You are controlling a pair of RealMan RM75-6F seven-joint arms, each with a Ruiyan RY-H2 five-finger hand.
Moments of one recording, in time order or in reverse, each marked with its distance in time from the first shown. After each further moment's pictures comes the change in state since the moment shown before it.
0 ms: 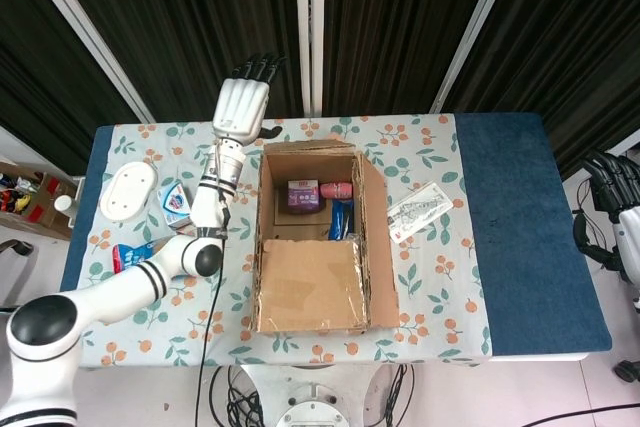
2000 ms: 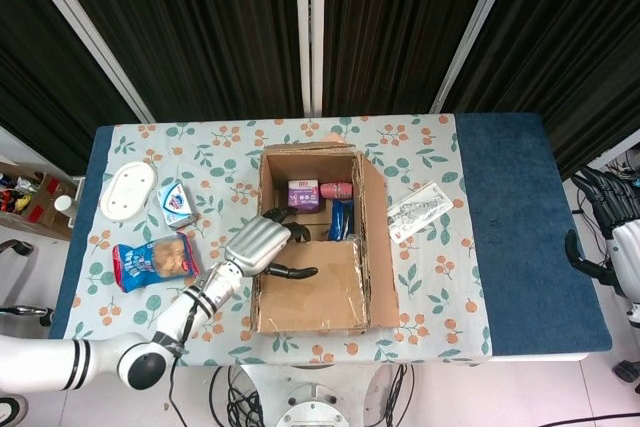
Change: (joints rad) left arm 0.209 0.262 0.376 -0.755 0.032 -0.030 -0.011; right arm -0.022 -0.059 -0.042 0.074 -0.063 0.056 0.094
